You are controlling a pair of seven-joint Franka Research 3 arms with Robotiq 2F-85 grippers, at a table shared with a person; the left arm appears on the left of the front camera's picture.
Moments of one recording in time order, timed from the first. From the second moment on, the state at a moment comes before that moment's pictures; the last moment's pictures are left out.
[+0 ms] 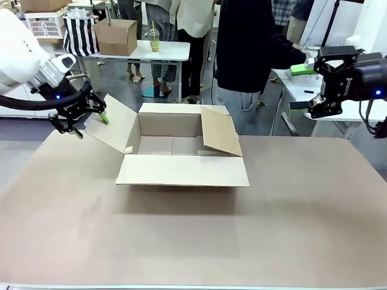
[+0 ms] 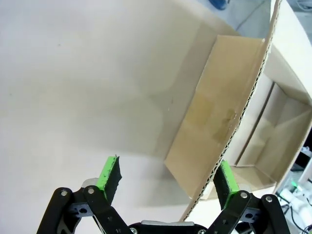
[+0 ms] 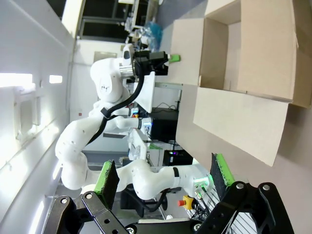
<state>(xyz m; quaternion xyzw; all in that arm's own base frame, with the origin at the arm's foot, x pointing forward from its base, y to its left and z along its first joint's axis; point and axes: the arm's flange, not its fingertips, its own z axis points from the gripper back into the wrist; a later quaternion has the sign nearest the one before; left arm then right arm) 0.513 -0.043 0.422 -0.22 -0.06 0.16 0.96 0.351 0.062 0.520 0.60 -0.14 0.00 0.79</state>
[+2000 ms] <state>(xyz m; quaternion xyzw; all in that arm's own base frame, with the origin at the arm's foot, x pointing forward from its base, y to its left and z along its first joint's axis) 0.517 -0.039 0.407 -0.26 -0.05 0.14 0.95 0.516 0.317 0.463 0.00 -0.11 0.07 0.99</state>
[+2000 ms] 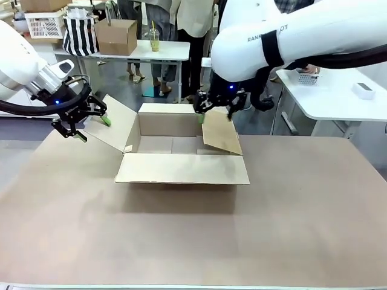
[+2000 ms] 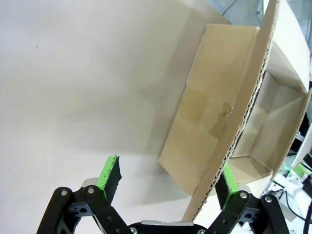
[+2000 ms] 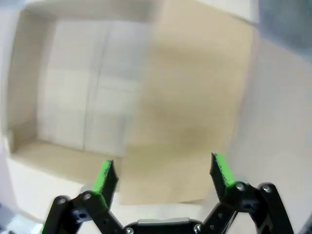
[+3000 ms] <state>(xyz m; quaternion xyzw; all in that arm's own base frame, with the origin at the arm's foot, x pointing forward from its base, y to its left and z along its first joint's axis) 0.517 -0.039 0.407 -0.26 -0.05 0.14 0.95 0.554 0.406 0.422 -0.11 -0.12 -0.02 0.99</state>
